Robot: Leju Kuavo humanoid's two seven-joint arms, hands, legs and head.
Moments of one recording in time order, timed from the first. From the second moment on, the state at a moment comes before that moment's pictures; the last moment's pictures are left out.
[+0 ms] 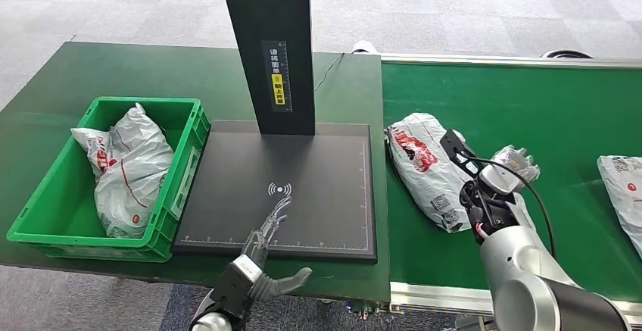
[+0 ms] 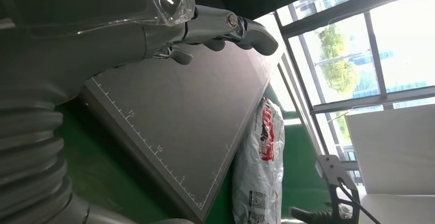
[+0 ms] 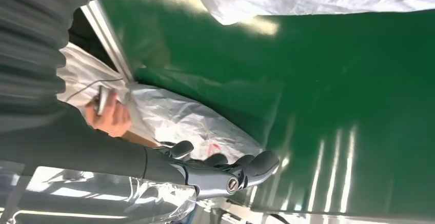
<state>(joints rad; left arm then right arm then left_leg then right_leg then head) -0.01 -0.24 -0.27 -1.26 -0.48 -0.10 -0.52 -0.89 -0.02 -0.23 -0.28 1.52 -0.13 0.58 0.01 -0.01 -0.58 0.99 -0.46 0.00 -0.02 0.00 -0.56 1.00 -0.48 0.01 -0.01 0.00</state>
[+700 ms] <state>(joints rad) -0.06 -0.25 -0.28 -1.23 -0.48 -0.09 -0.52 -0.86 0.07 -0.59 -0.27 1.12 0.02 0.24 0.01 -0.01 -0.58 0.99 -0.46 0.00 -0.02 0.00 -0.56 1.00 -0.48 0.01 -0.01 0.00</state>
